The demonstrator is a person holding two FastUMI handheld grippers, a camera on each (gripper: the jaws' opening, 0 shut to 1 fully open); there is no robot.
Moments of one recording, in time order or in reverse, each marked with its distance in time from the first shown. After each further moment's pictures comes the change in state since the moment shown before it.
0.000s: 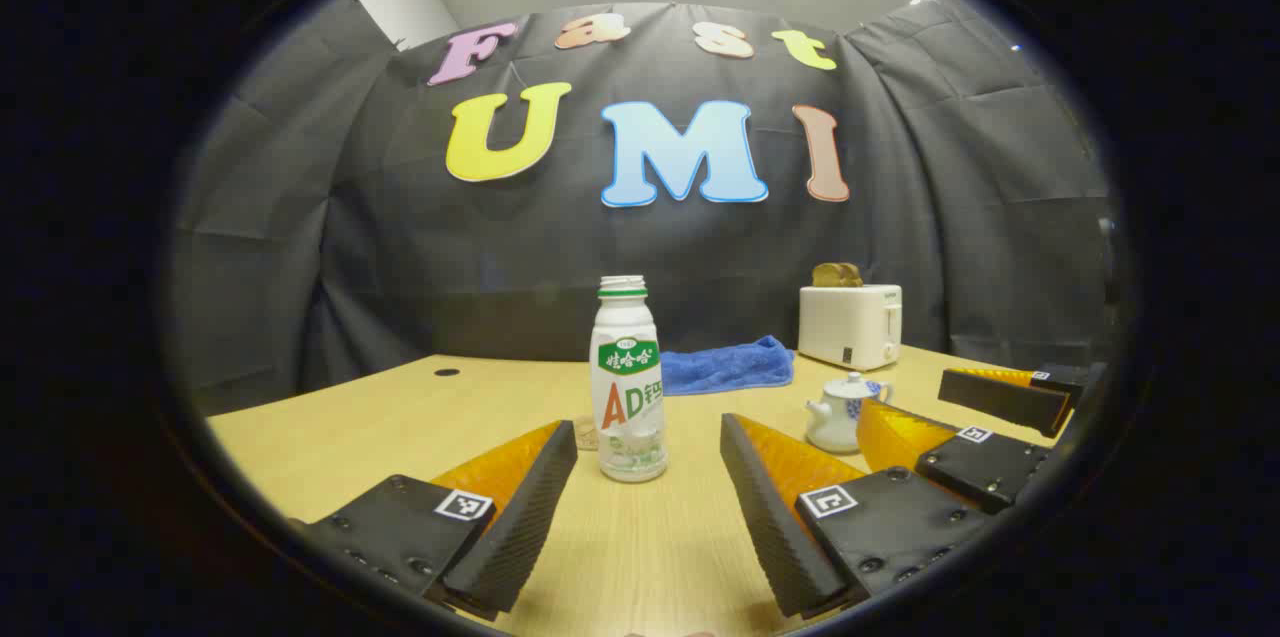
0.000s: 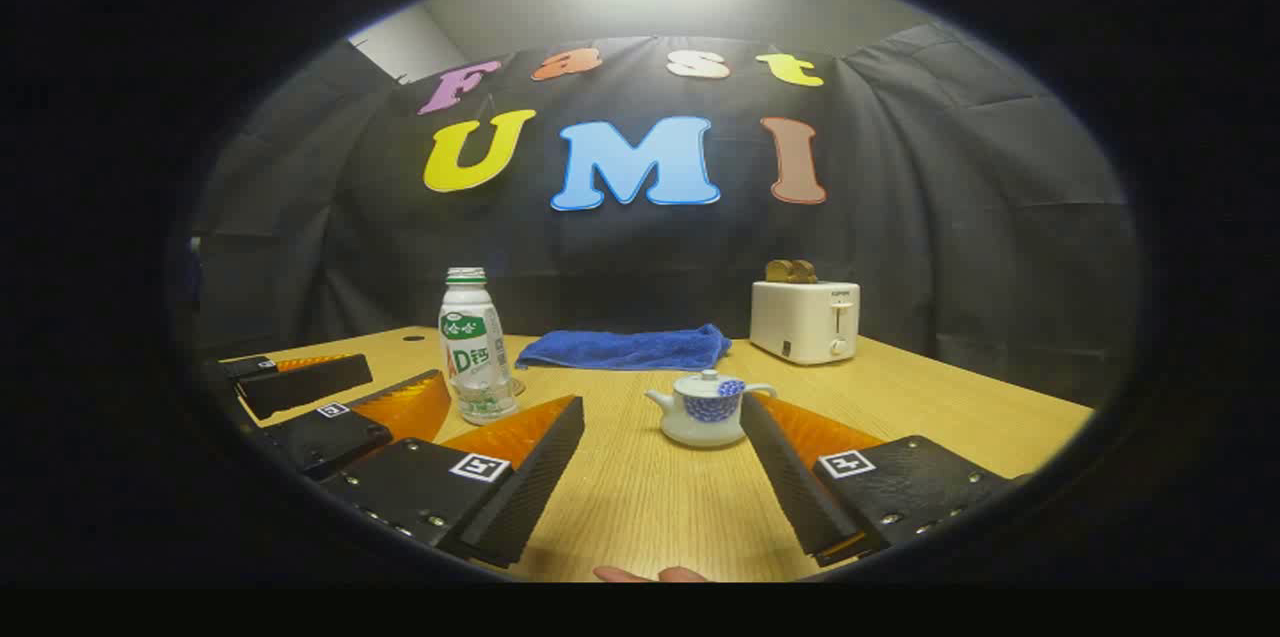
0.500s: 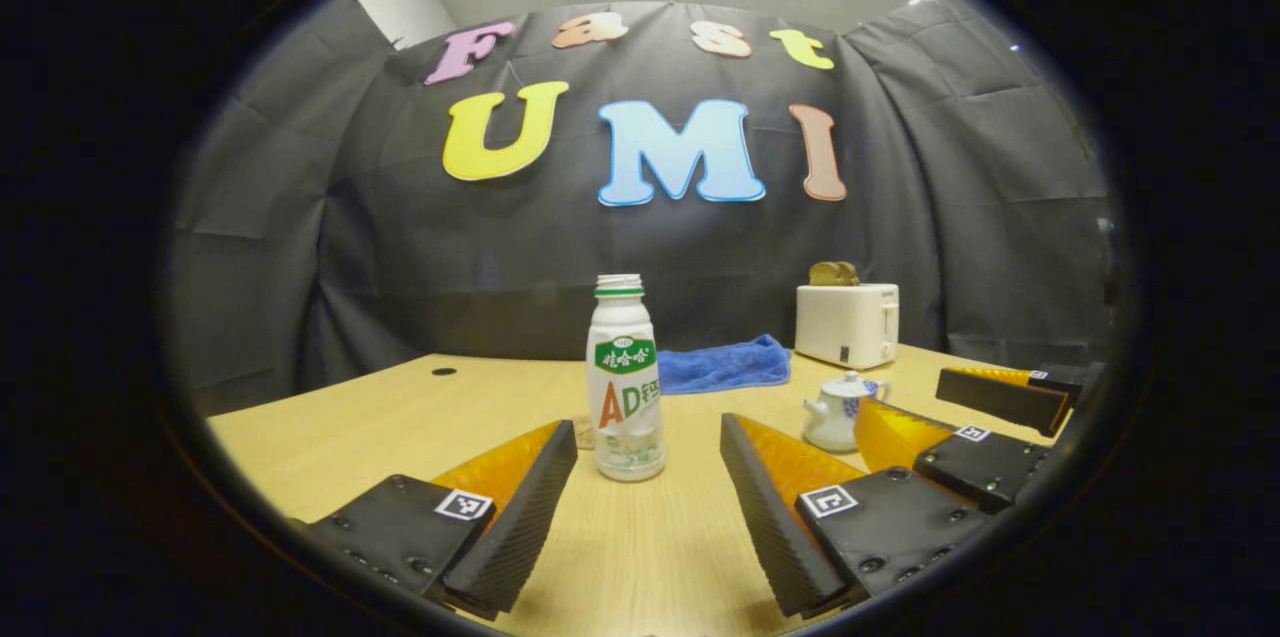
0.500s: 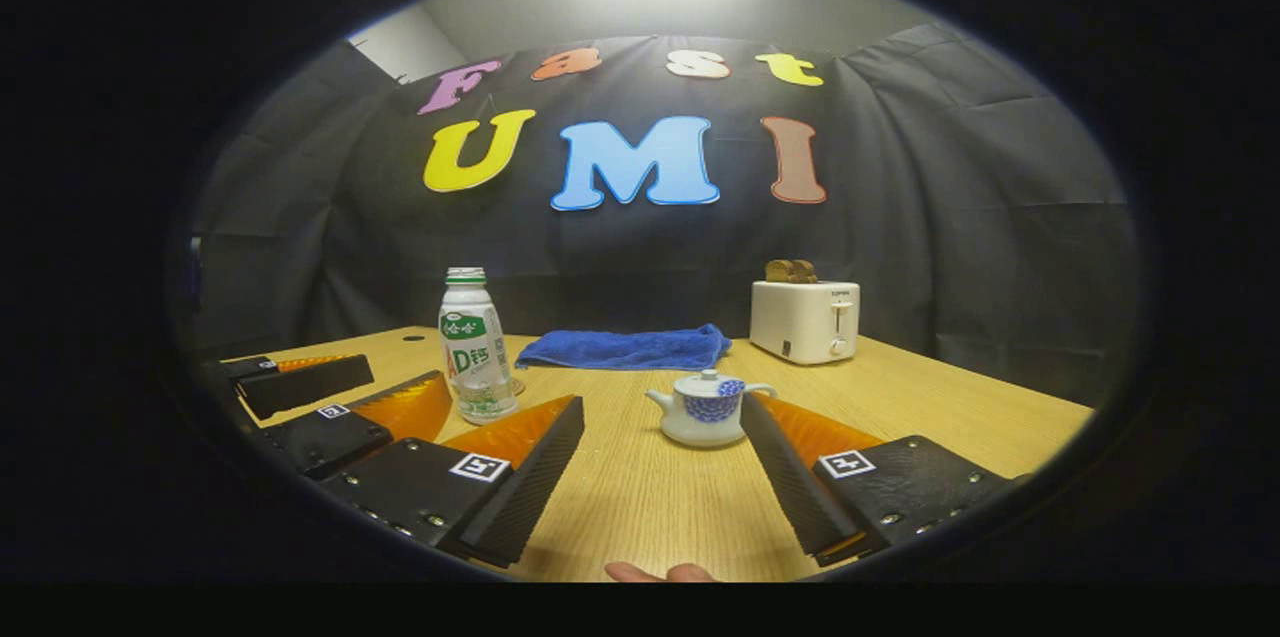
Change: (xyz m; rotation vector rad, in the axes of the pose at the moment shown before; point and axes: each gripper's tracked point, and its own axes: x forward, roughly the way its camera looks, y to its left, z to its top) left arm 0.000 -0.003 -0.002 0.001 0.006 -0.019; right arm 0.000 -0.001 0.000 0.002 0.000 -0.001
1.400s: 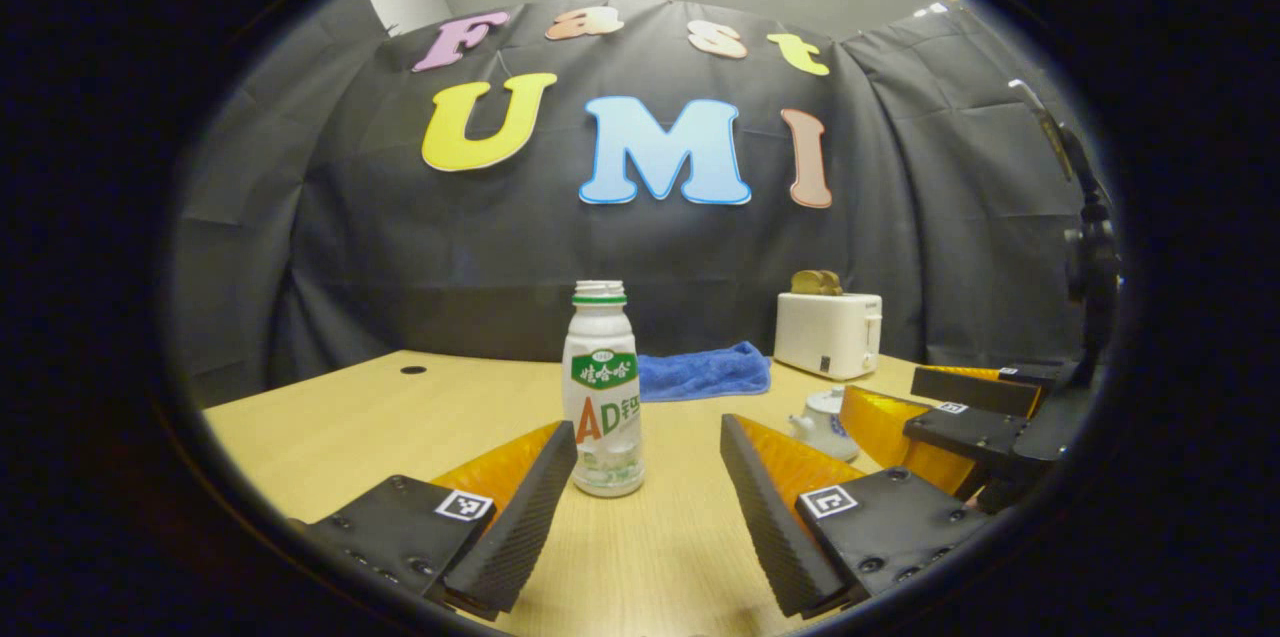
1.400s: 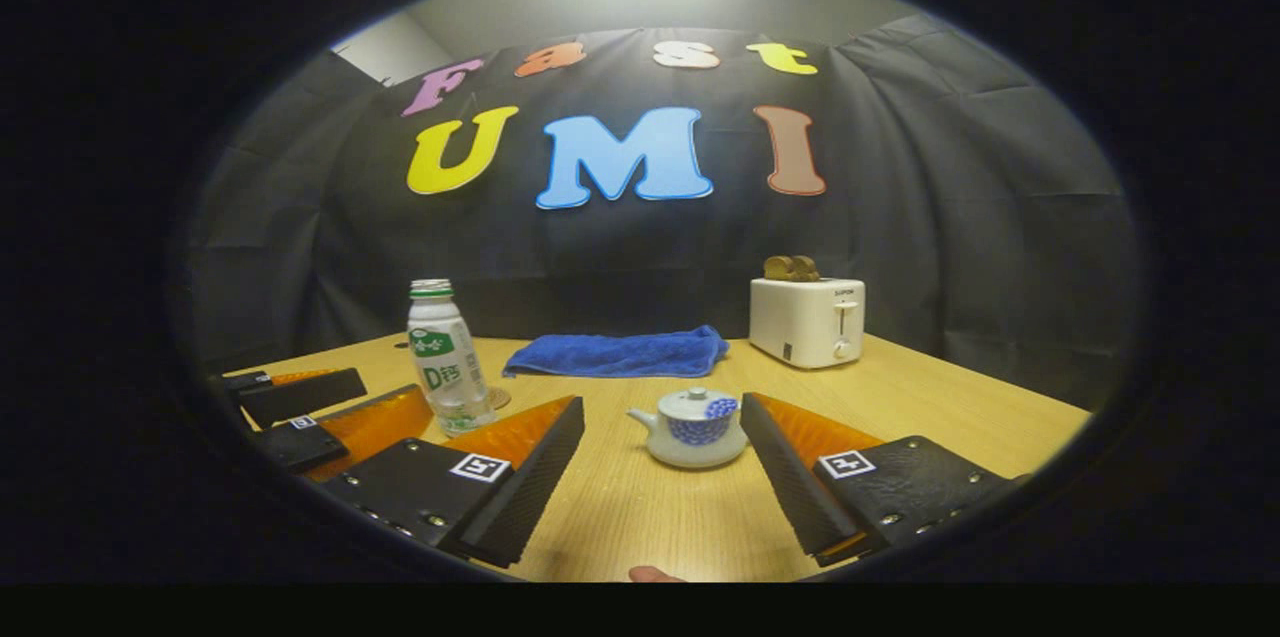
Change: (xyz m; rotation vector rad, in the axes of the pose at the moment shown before) left arm 0.026 -0.001 0.014 -0.038 -0.003 -0.068; right arm 0.046 -0.025 0.011 0.023 0.039 -0.010
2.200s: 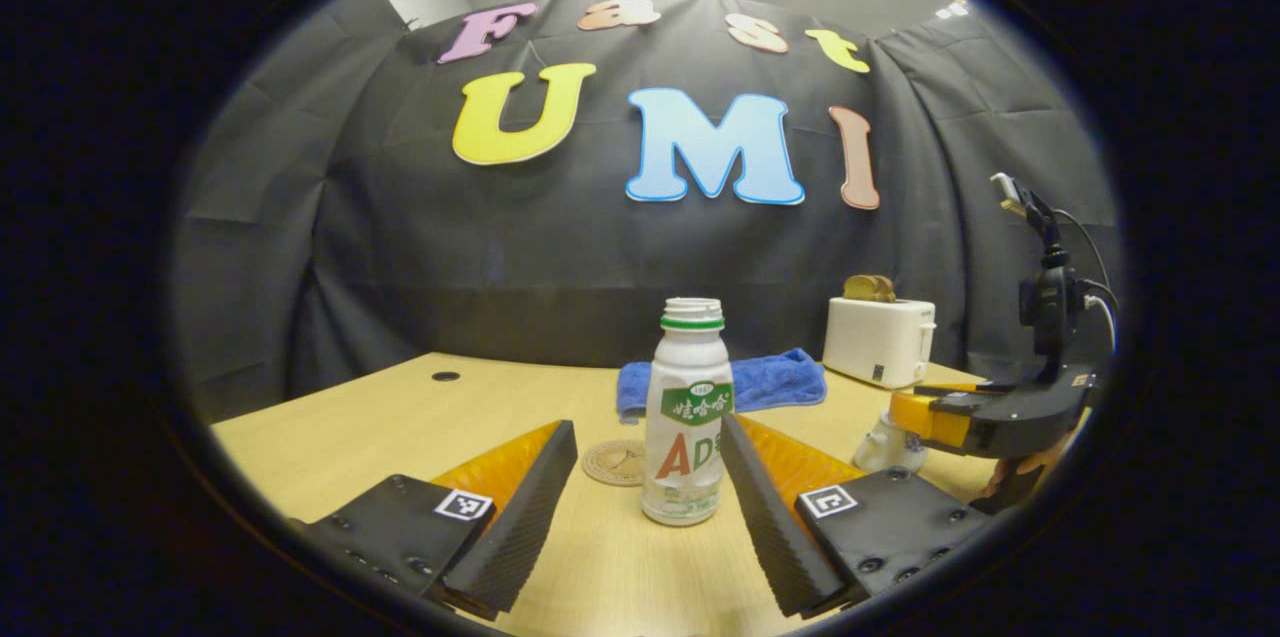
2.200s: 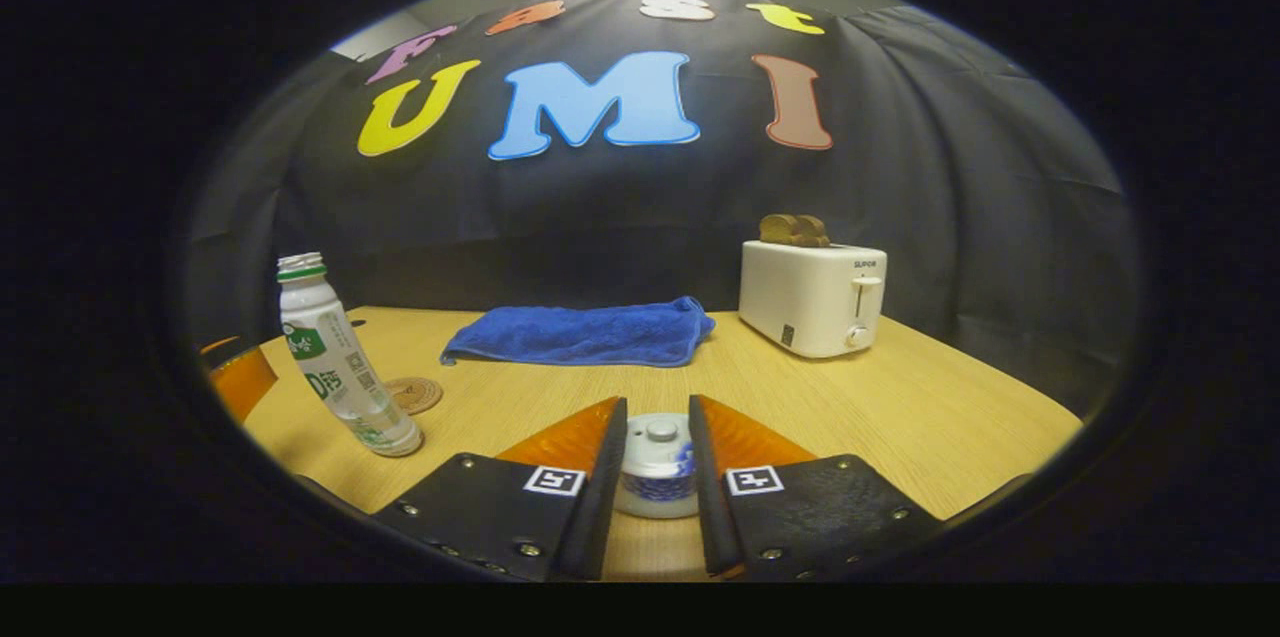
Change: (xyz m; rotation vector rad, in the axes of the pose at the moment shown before) left arm 0.028 0.058 0.006 -0.014 0.026 0.087; right arm 0.082 -0.016 -0.019 -0.024 0.151 -0.027
